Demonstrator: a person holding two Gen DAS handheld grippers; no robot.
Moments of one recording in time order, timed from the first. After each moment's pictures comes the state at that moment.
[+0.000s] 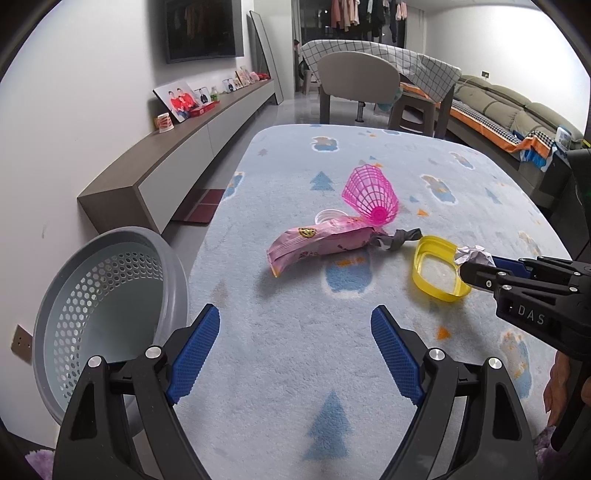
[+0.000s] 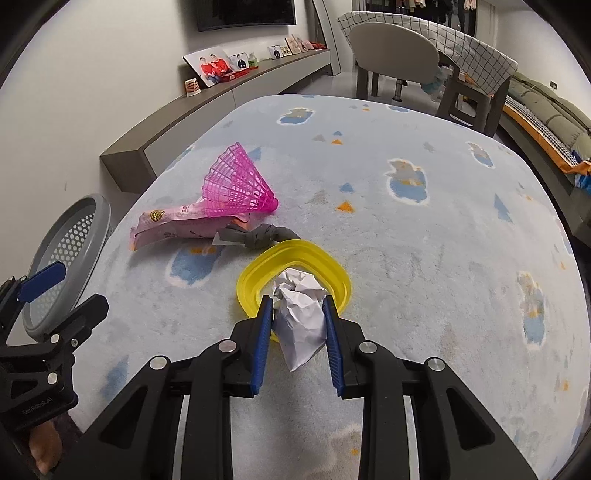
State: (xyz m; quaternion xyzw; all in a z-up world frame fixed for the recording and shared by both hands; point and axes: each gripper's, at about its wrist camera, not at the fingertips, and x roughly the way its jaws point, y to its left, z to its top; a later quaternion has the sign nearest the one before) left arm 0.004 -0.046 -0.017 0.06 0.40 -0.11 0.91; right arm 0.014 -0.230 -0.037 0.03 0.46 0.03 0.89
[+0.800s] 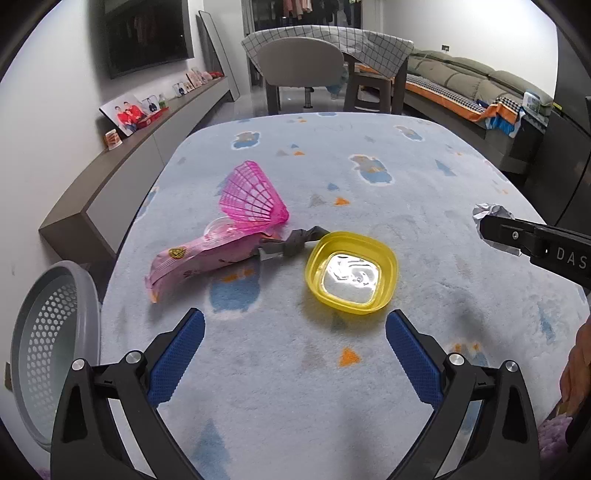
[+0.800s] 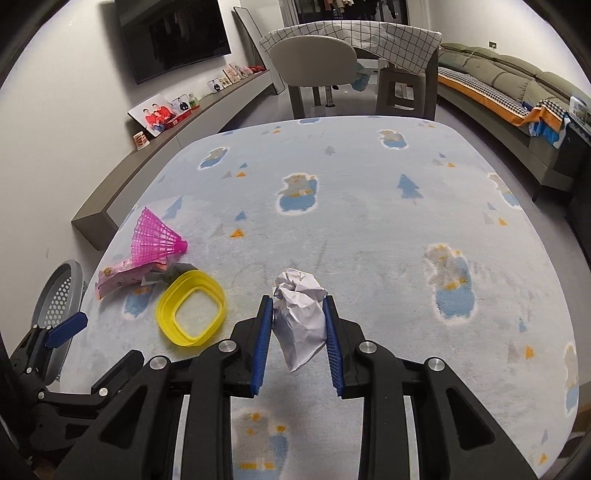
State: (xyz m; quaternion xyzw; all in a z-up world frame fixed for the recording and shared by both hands) left arm 0.008 -0.141 -0.029 0.11 0.41 -0.18 0.89; right arm -0.020 -0.334 -0.017 0.12 0.43 -0.05 0.89
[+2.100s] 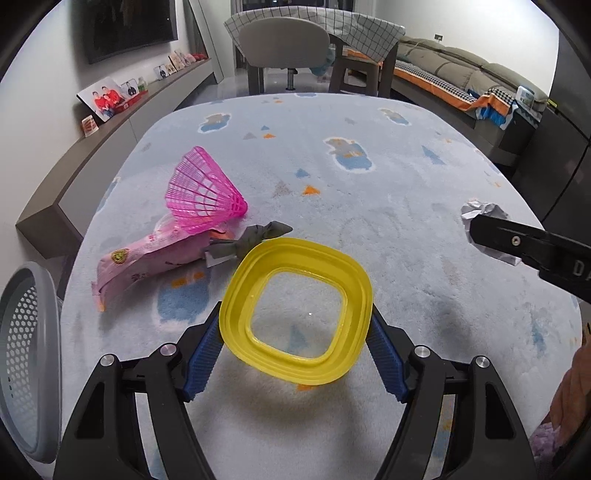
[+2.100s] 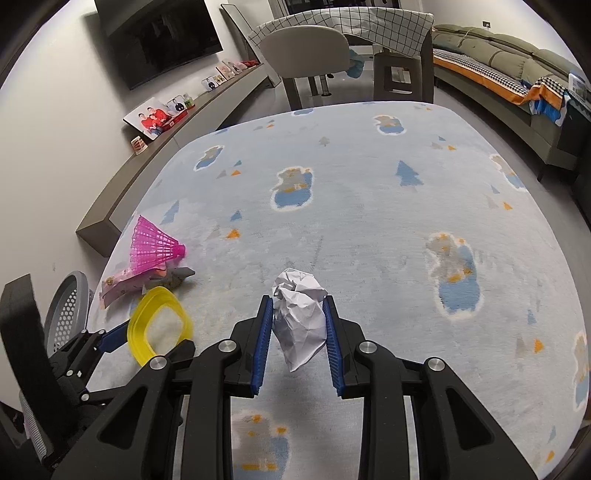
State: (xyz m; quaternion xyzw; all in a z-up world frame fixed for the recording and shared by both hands) left arm 0.019 -0.162 -0.040 0.09 0.44 -0.21 0.87; right arm -0.013 -0.335 -0.020 0.15 0.44 -0.04 0.88
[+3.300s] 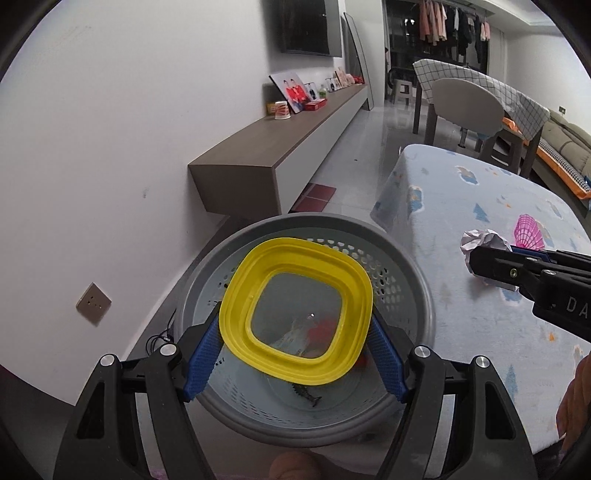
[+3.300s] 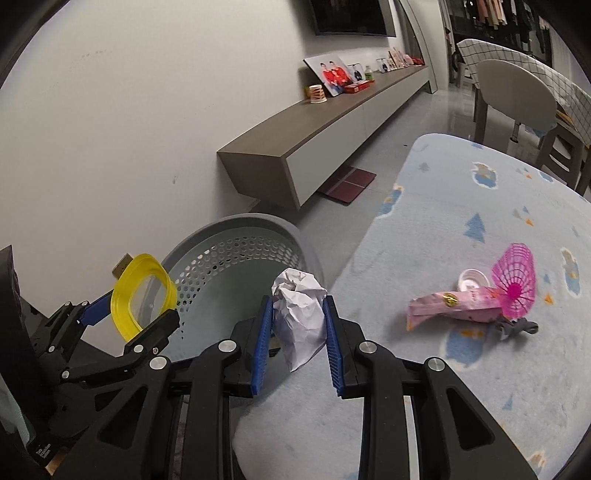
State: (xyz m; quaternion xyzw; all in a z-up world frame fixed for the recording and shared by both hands) left arm 0.004 0.153 0.017 0.03 0.40 0.05 0.92; right arm 0.051 -0.006 0.020 0.03 0.44 0.21 0.87
